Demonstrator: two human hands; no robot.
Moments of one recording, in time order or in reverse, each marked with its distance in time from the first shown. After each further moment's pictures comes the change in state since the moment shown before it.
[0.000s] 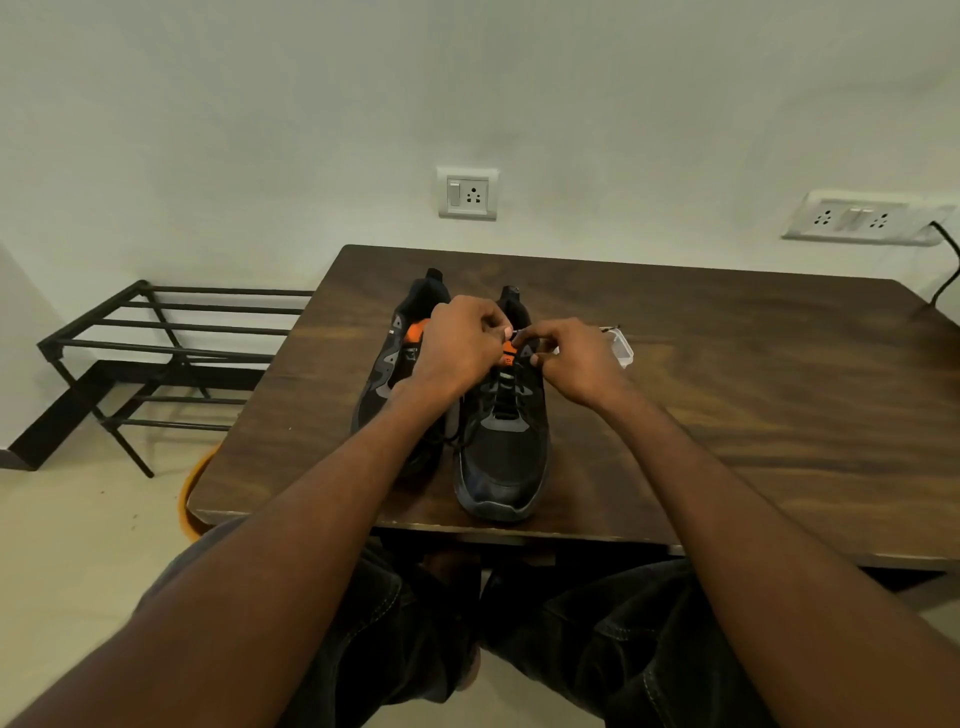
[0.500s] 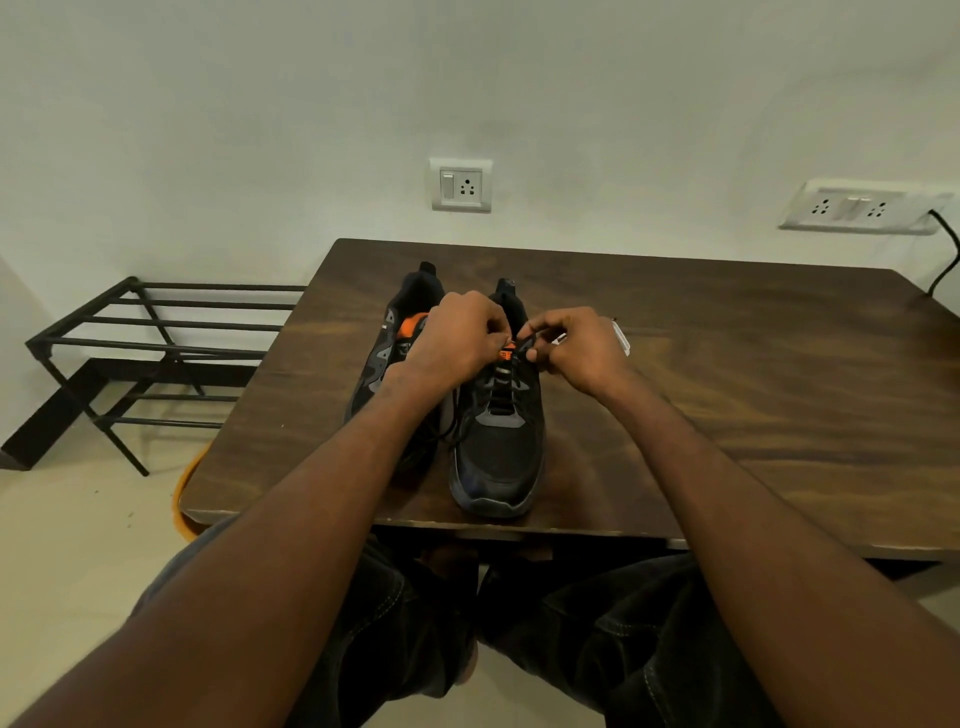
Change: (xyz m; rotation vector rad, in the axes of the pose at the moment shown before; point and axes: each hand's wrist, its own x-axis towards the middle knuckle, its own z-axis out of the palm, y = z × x) left_hand 0.013 -0.001 0.000 0.252 -0.146 0.106; right_hand -0.001 0.011 -0.004 0.235 0.070 0.080
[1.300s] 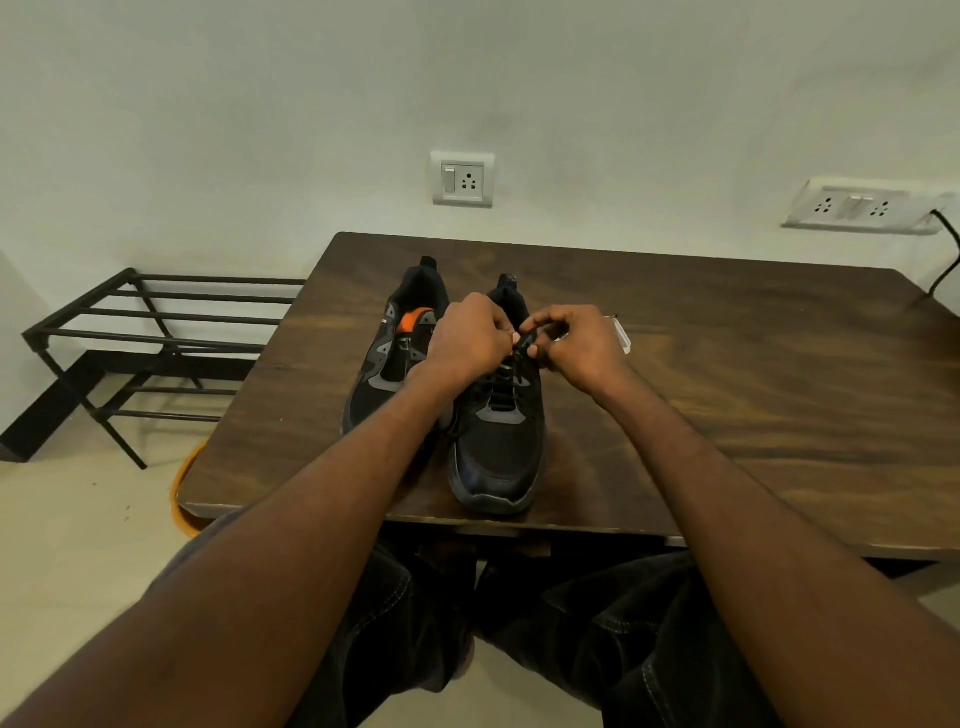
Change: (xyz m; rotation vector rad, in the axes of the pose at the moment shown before) left_hand 0.004 0.010 0.016 -0.159 -0.007 -0.220; right_hand 0.005 0.007 0.008 0.096 0.017 0.044
